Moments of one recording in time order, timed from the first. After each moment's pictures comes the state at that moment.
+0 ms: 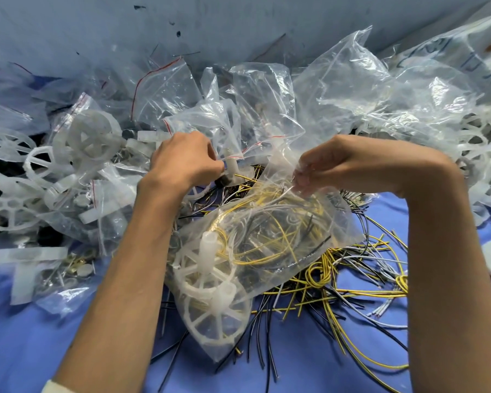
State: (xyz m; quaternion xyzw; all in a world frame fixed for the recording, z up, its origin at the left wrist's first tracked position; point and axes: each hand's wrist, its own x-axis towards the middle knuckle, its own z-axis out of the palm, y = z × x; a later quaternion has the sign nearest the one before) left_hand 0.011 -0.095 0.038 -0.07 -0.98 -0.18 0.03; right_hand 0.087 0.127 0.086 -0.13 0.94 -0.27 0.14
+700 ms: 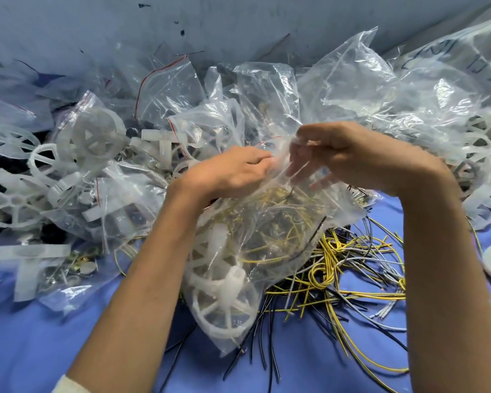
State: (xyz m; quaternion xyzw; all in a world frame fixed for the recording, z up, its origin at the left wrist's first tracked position) left_hand 0.033 -0.059 0.049 -0.30 -0.91 -0.26 -0.11; right_hand 0.077 0.121 0.077 -0.16 0.92 -0.36 0.06
